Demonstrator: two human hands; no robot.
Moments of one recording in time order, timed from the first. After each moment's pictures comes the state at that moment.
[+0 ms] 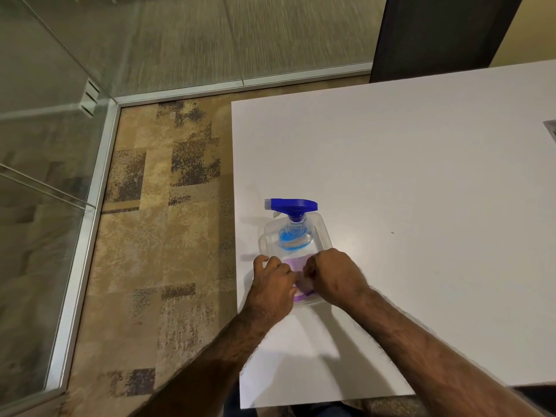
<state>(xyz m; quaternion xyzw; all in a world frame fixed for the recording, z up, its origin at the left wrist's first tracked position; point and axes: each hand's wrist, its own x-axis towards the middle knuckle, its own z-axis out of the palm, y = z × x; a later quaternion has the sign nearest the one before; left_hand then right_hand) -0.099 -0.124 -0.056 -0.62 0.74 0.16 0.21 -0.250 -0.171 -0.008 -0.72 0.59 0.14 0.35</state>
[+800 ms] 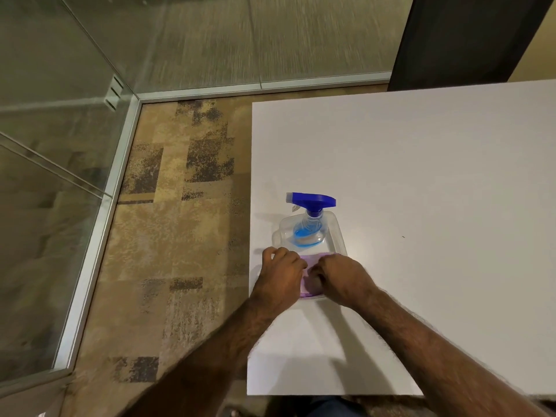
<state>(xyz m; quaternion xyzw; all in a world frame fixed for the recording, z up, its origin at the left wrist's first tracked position) -0.086 -0.120 -0.039 -0.63 0.74 0.16 0.19 -0.245 -0.158 -0.011 -0.76 0.53 0.19 0.32</state>
